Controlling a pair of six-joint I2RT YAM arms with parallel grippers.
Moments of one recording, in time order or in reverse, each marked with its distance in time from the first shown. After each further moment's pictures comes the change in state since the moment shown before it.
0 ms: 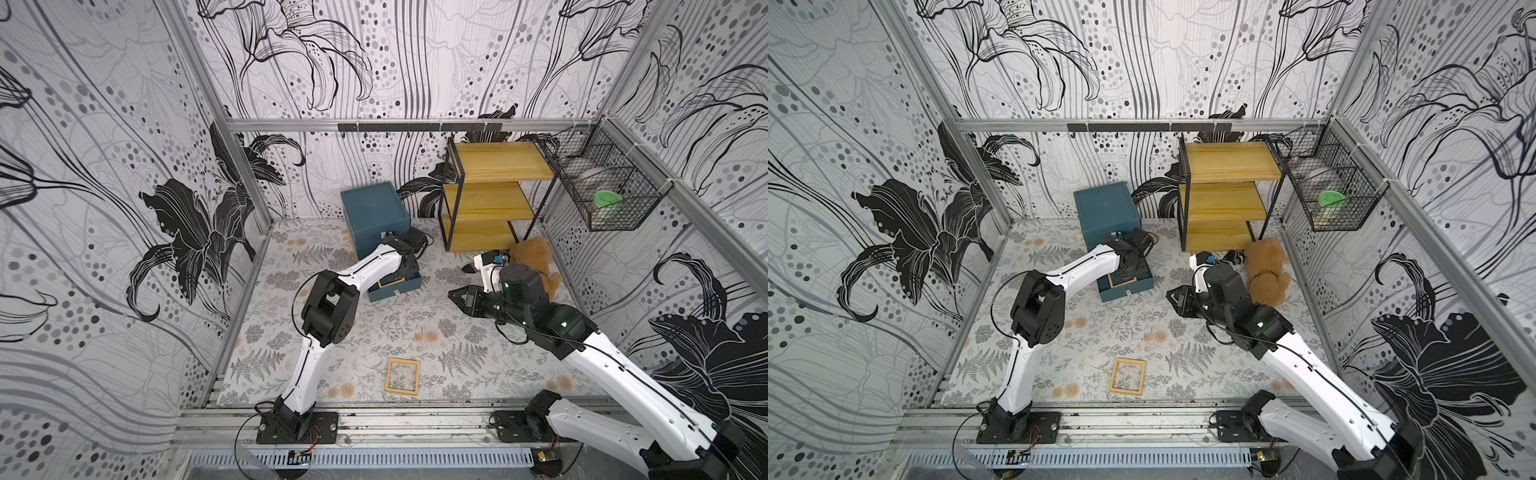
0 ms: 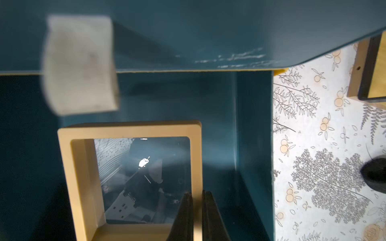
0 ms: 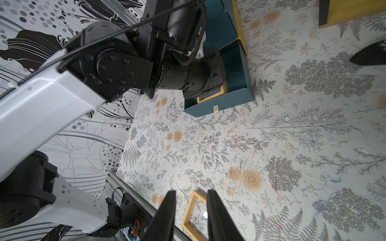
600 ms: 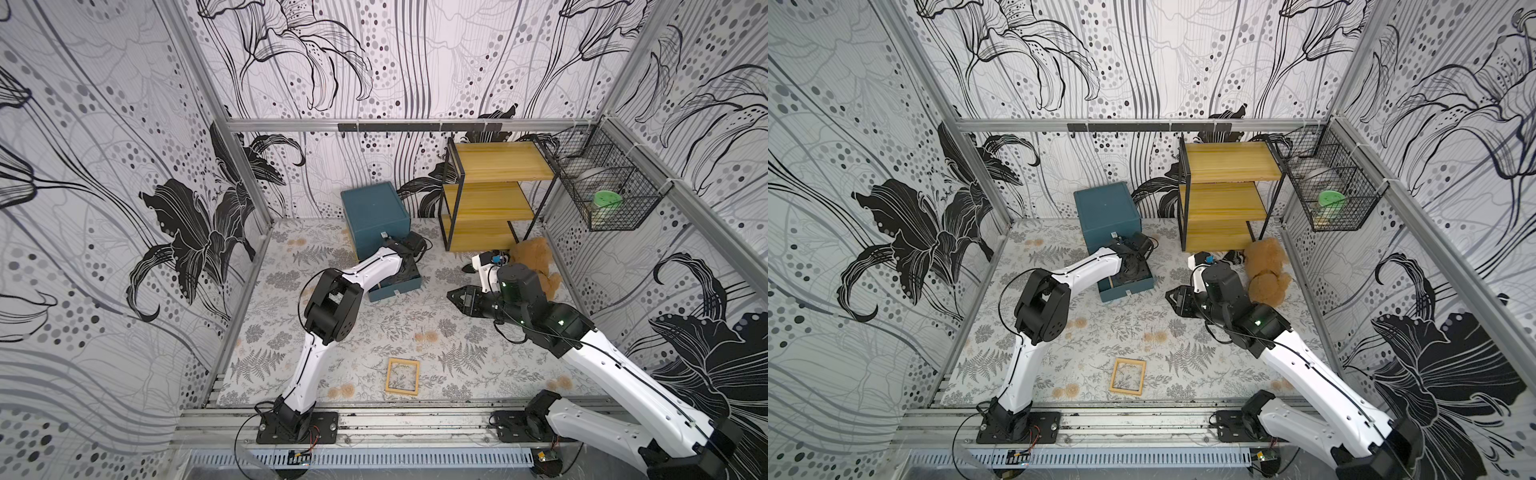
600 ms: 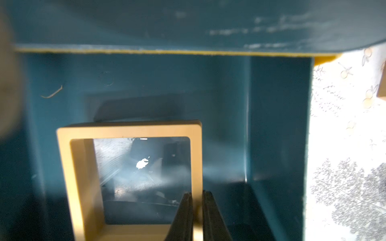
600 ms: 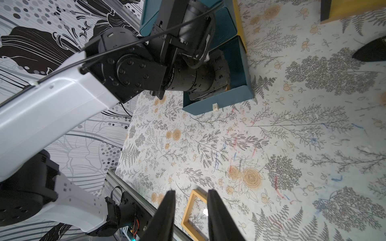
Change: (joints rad) left arm 0.008 0.027 -0.030 0.047 0.016 -0.010; right arm 0.000 0.023 0.000 0.000 -0.007 0.000
